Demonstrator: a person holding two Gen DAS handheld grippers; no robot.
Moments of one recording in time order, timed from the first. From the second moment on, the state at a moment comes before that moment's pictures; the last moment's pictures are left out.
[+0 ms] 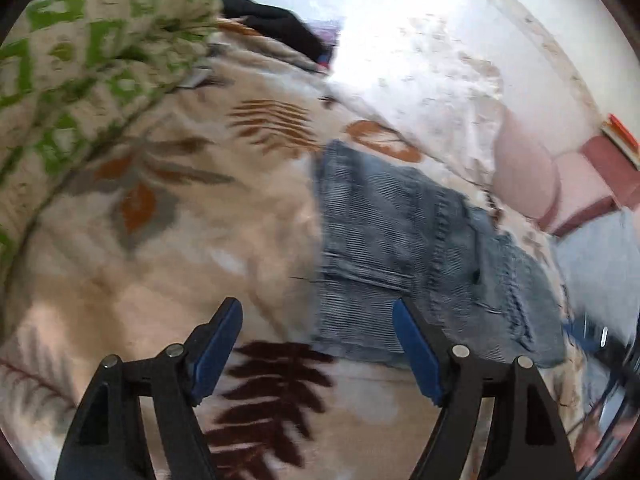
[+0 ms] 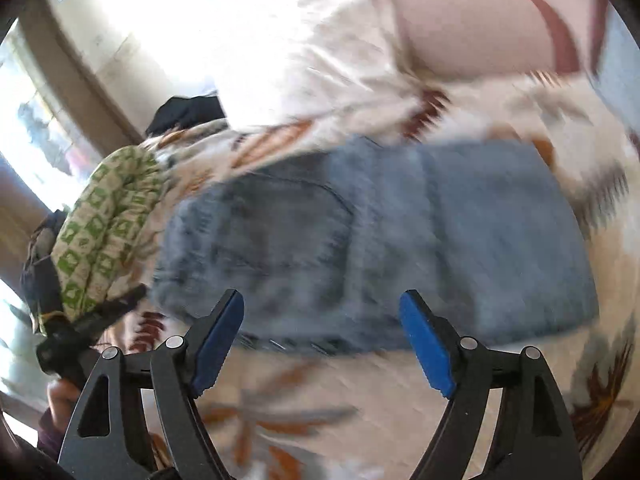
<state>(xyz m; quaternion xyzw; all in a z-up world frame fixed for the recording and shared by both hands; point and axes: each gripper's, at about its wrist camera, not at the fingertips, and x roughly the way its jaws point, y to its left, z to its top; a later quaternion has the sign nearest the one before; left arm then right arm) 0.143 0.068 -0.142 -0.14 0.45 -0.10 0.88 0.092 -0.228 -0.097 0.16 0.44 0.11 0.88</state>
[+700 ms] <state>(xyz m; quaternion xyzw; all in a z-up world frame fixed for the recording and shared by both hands) 0.158 0.072 -0.171 -0.20 0.47 -0.12 0.85 0.293 0.034 -0.102 -0.07 0.59 0.26 0.76</state>
